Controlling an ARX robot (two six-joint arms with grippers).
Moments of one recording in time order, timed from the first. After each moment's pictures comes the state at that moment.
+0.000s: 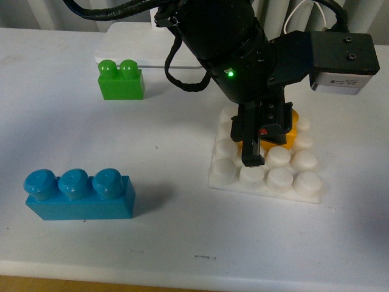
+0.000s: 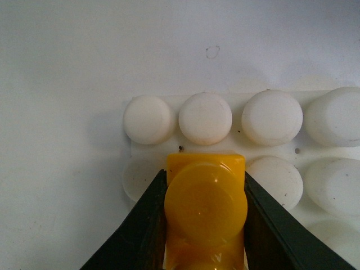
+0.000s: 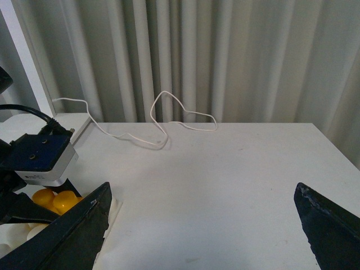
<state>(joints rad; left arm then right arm) -0.61 2.17 1.52 -0.37 0.40 1.13 0.00 0.00 0.01 0.00 0.00 0.00</state>
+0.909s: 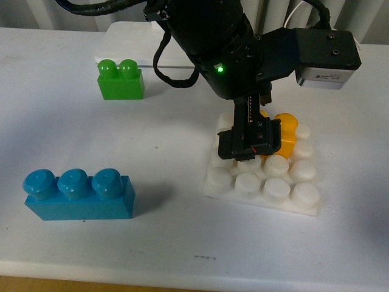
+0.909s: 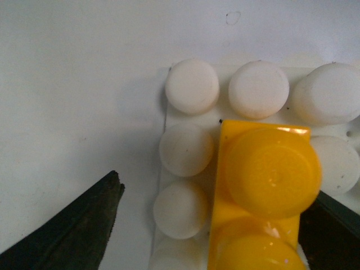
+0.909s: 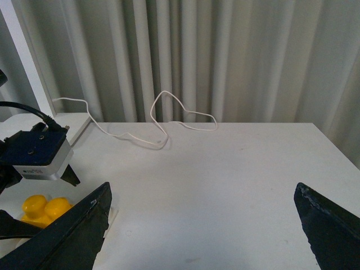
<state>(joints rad) -0.59 2.14 1.51 -0.39 0.36 1.10 0.00 0.00 0.01 0.00 0.00 0.00</state>
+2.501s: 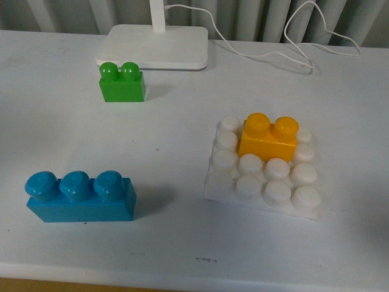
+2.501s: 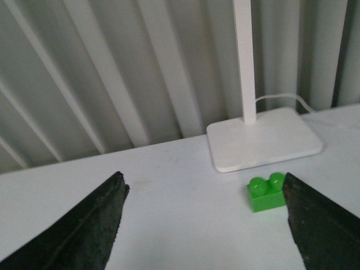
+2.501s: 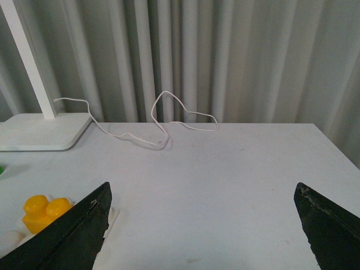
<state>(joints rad) -0.23 0.75 0.36 0.38 -0.22 0.28 0.00 0.00 0.01 0.00 0.00 0.00</state>
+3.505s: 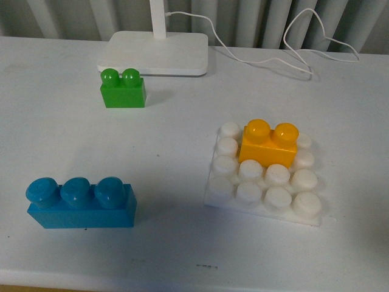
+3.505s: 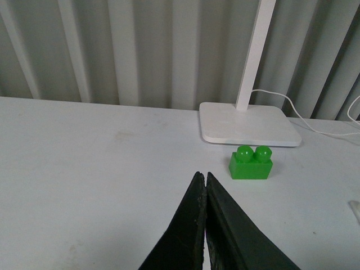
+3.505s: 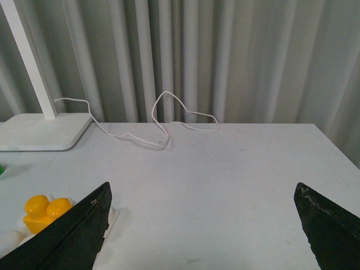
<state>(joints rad) 0.00 0.34 0.05 0.29 0.00 0.00 0.00 0.00 0.01 0.00 0.00 0.00</state>
